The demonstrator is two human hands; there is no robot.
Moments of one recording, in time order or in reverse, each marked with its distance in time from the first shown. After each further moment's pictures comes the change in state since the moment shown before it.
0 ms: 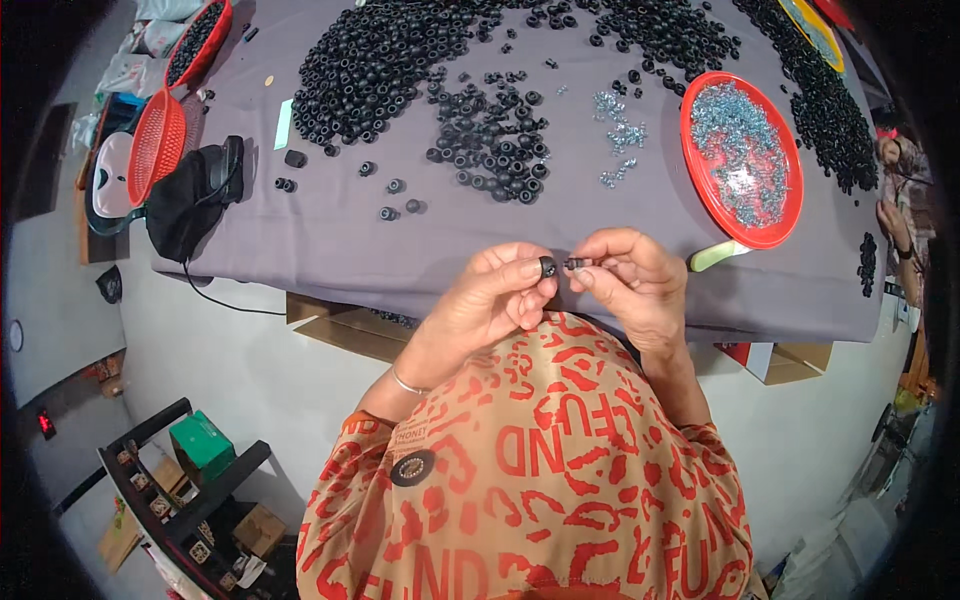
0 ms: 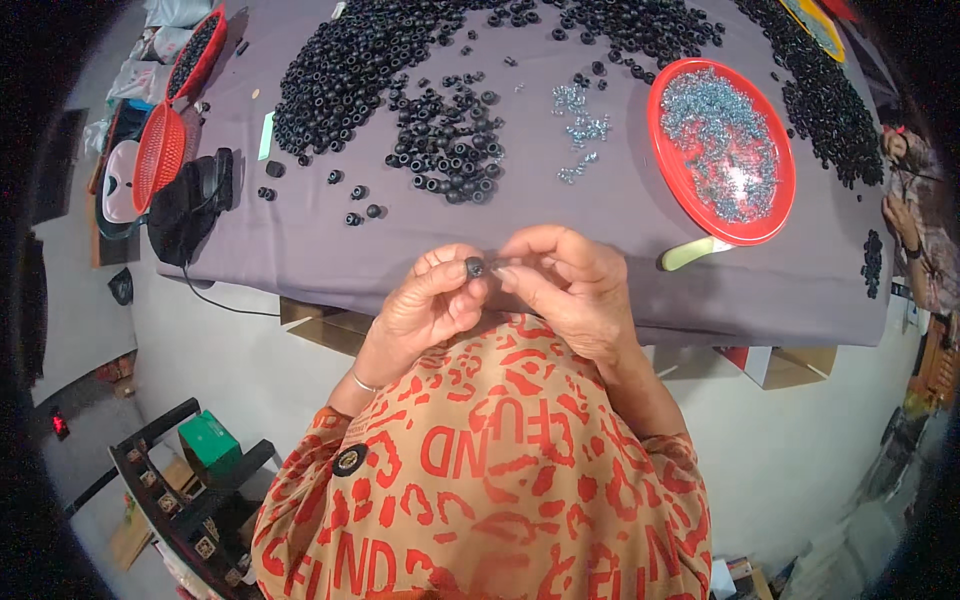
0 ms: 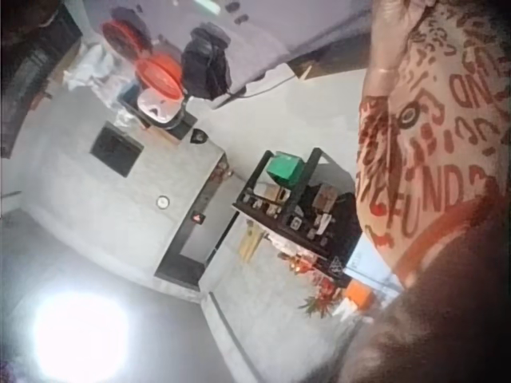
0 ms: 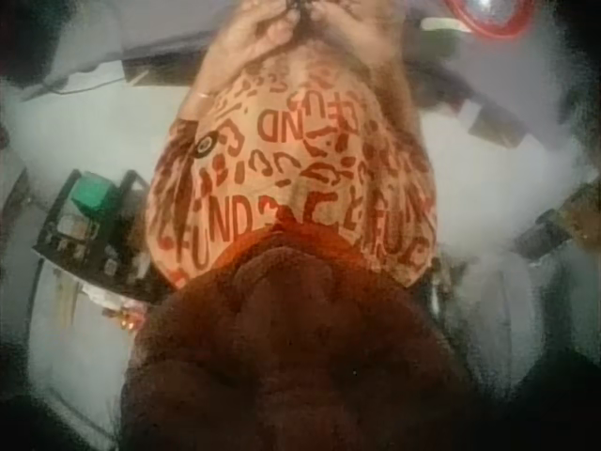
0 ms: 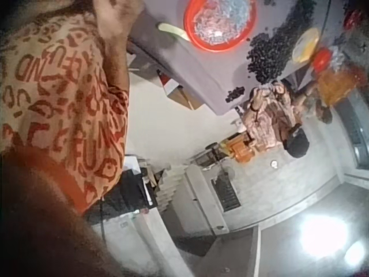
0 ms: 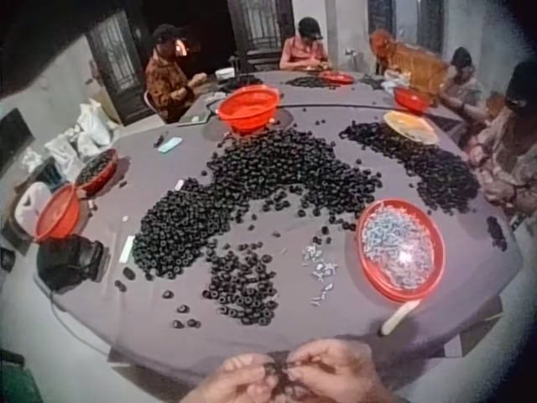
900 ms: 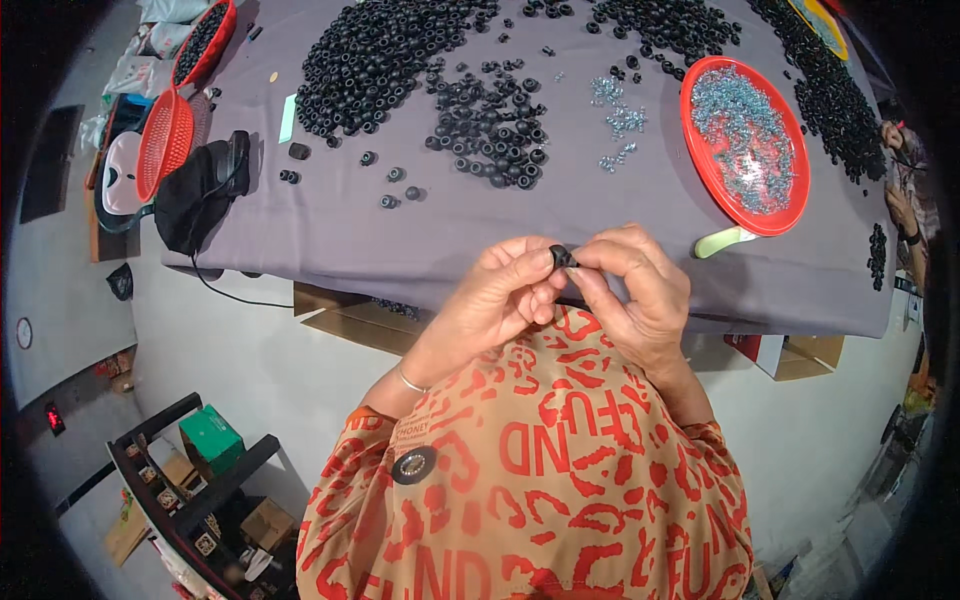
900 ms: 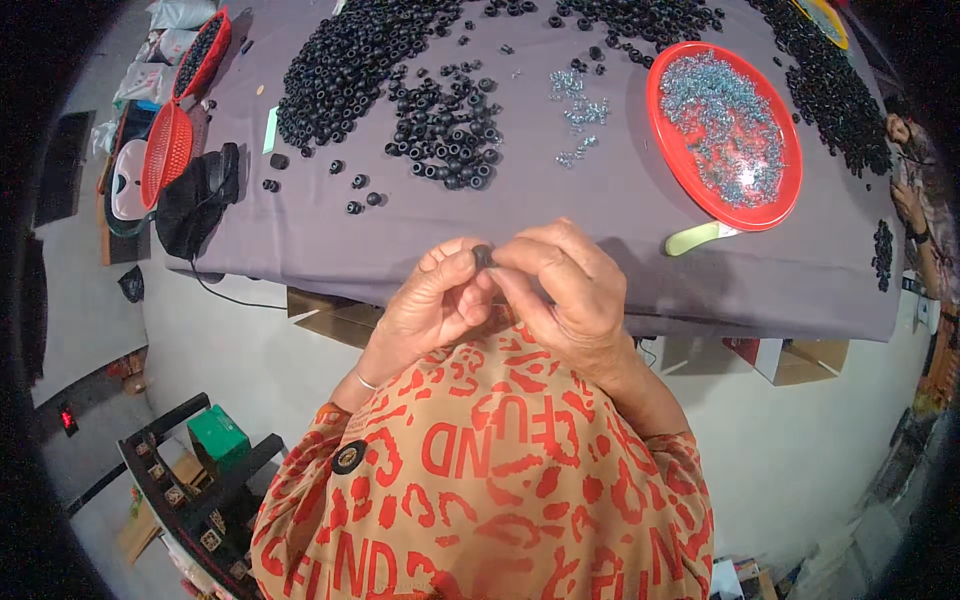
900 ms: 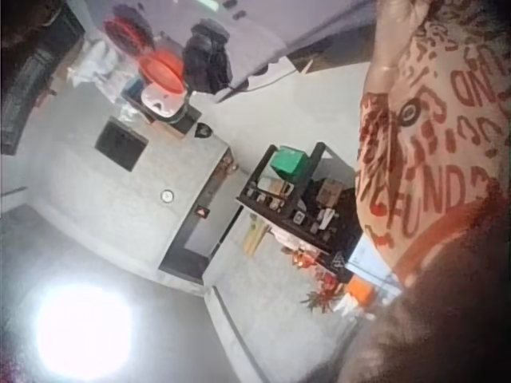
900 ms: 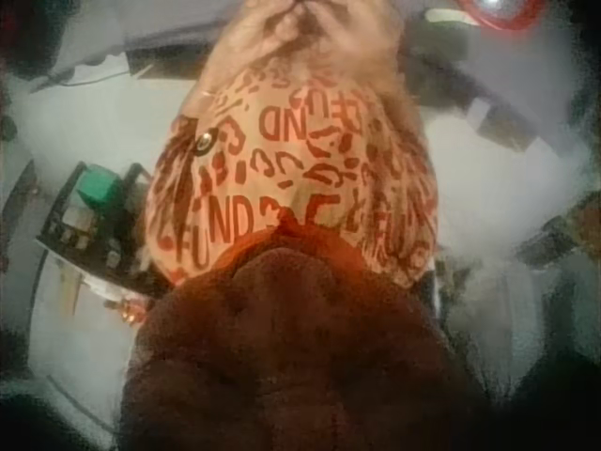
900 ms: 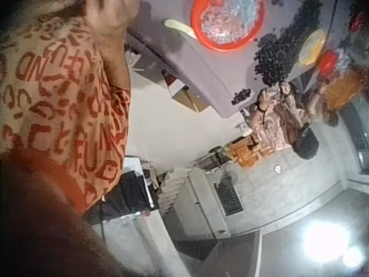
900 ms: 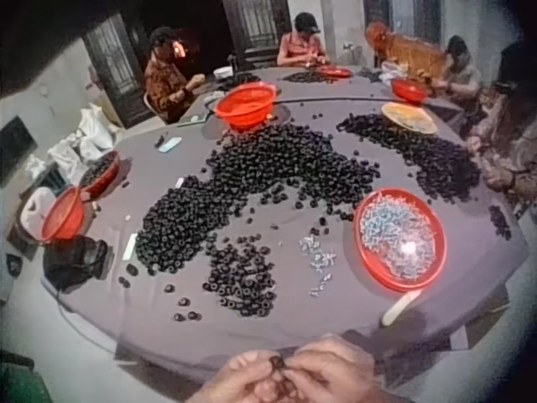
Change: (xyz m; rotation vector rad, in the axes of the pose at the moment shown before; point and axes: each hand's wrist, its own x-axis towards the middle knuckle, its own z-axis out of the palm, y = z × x) left_hand -0.003 -0.016 0.010 -0.008 0.102 0.005; right_hand -0.005 -0.004 0.008 -0.654 0.083 -0.608
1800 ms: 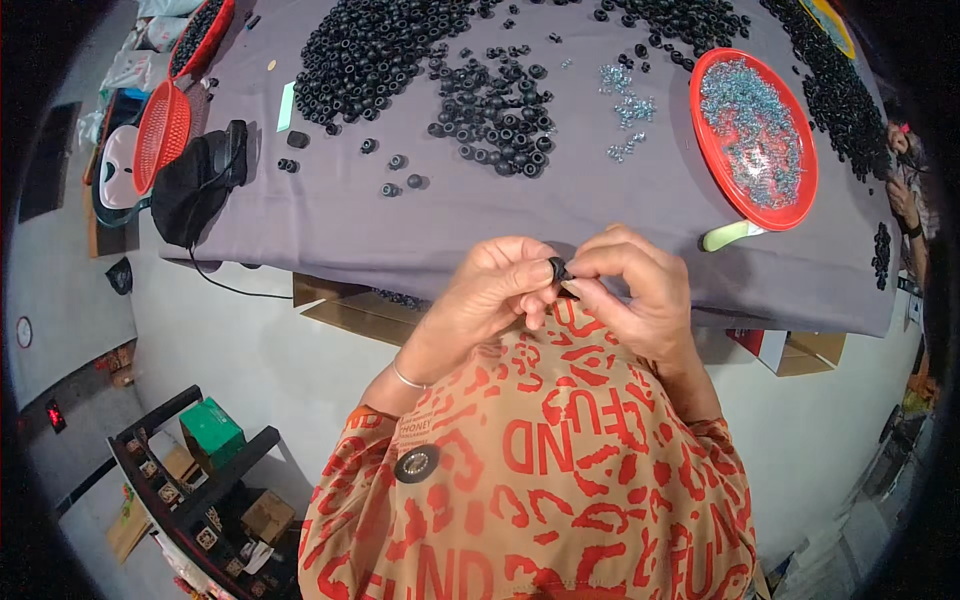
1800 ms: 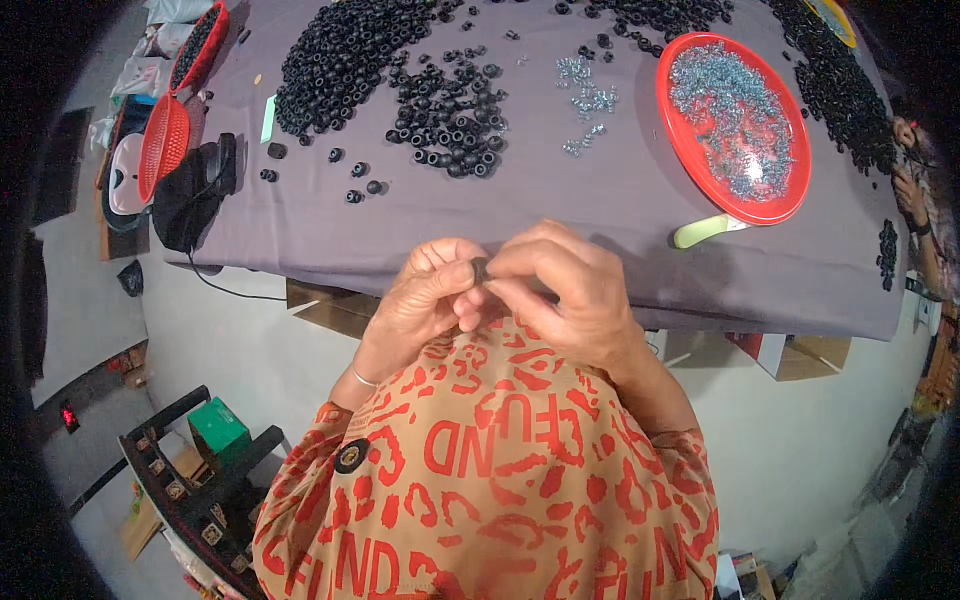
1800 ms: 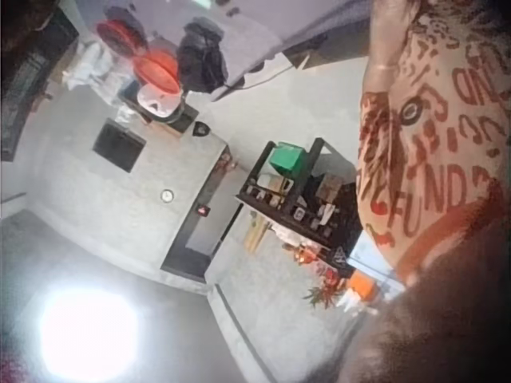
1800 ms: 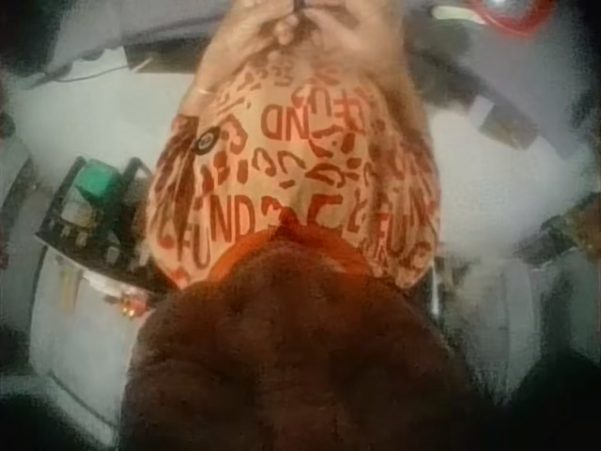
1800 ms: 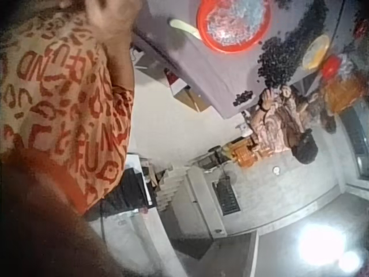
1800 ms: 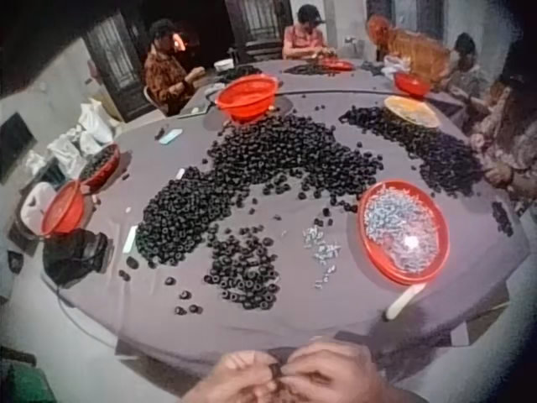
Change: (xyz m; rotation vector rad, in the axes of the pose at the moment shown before) left_hand -0.011 0.005 -0.006 0.257 0.008 0.058; right_hand 0.001 0.000 -0.004 0.098 -0.168 0.018
